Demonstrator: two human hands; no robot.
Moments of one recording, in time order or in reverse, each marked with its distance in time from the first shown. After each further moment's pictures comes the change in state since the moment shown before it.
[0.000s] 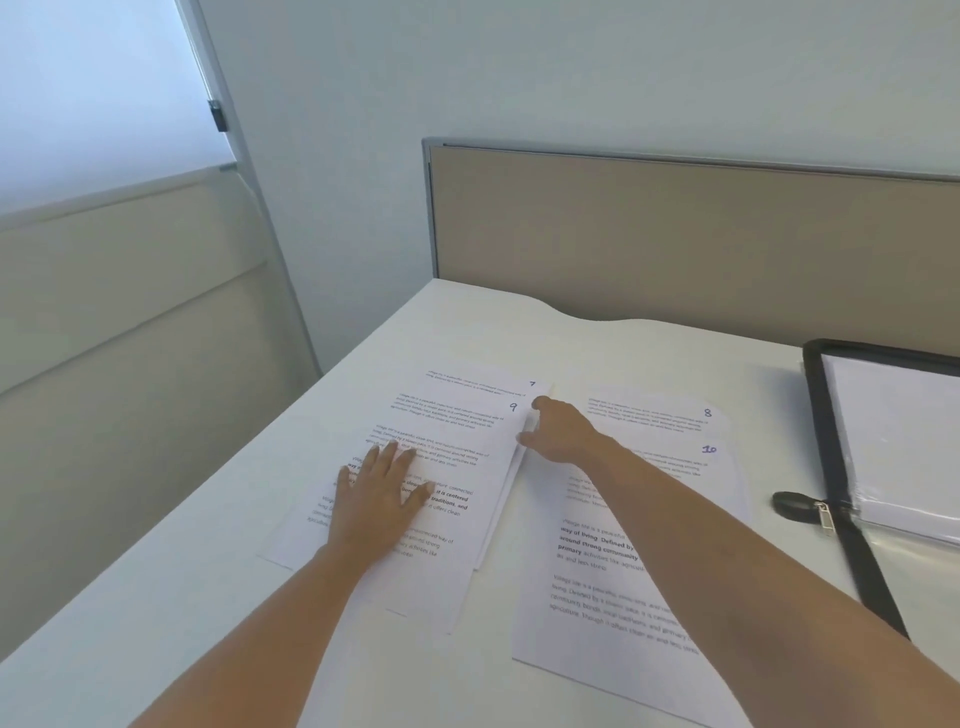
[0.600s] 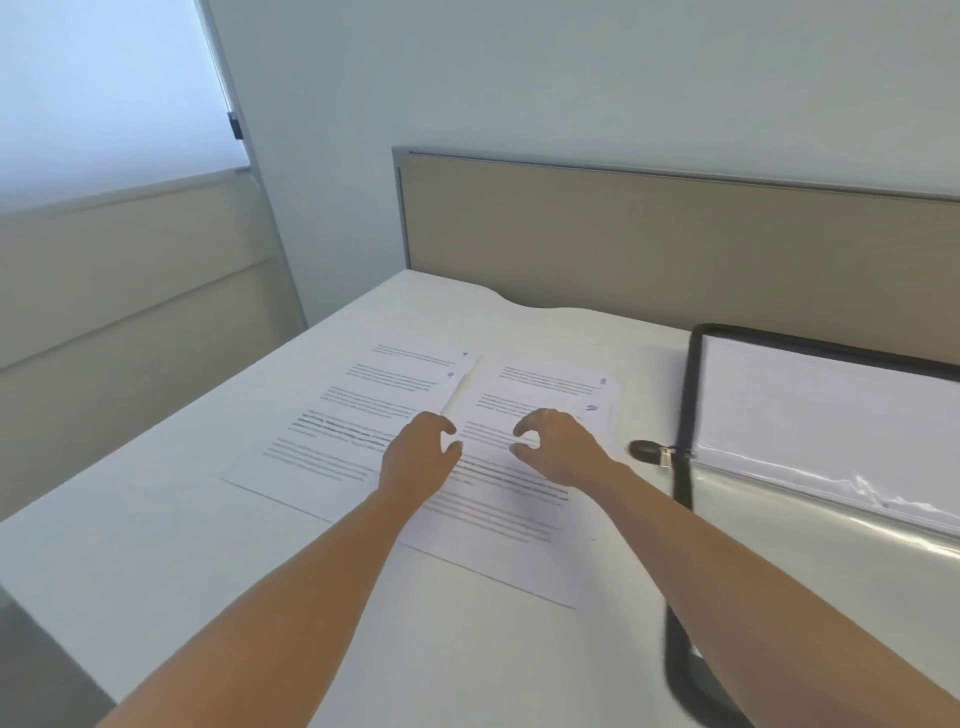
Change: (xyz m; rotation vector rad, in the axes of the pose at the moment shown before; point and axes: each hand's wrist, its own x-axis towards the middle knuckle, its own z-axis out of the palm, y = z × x) left_hand -0.078 0.189 -0.007 -0.340 0.209 -0.024; right_hand -0.144 0.121 -0.040 -0.080 0.096 -0.284
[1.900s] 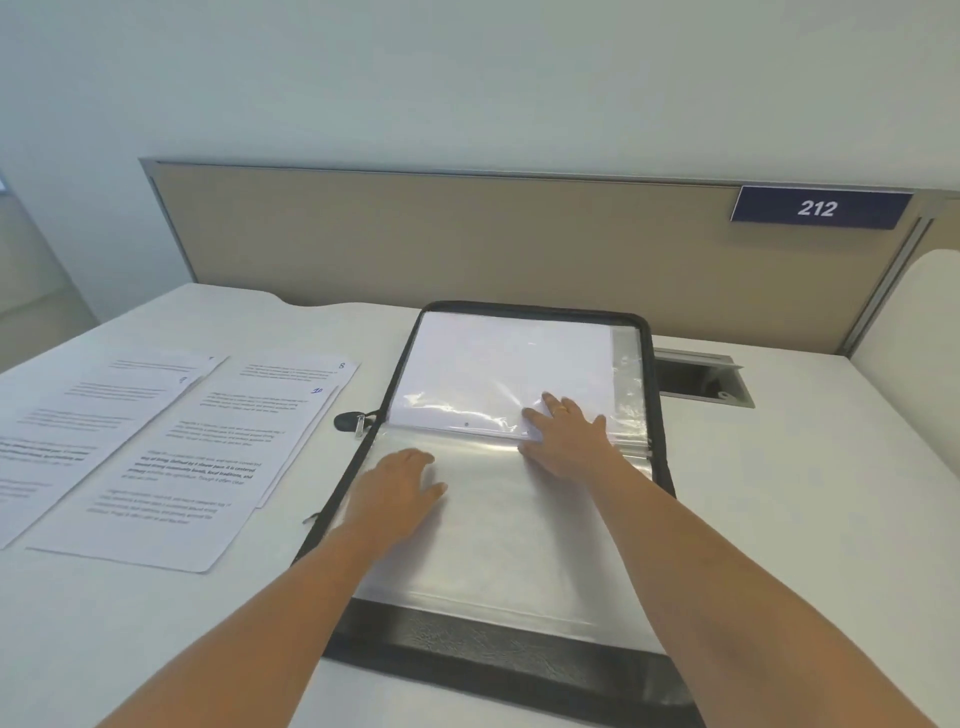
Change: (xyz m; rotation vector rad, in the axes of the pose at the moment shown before) left_hand -0.100 0.273 0.167 0.264 -0.248 0.303; right_hand -0.171 0.317 -0.108 -0.354 0.005 0.301
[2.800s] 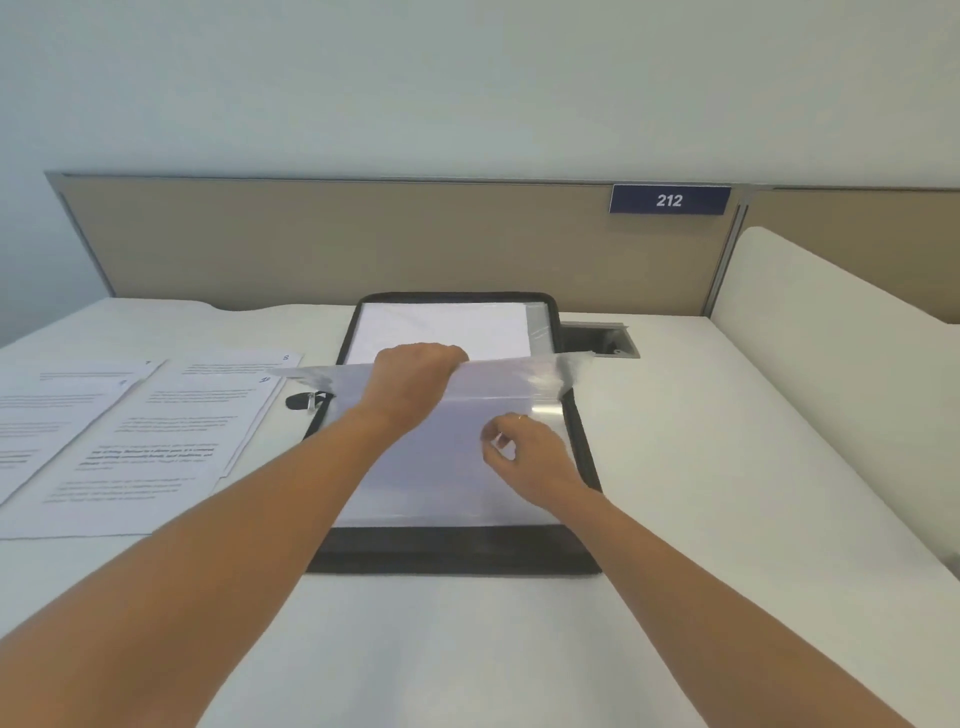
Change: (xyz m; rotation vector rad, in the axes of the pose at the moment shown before) left_hand -0.023 0.098 -0.075 0.181 0.435 0.432; right_hand -0.163 -0.023 0.009 0.600 0.444 -0.090
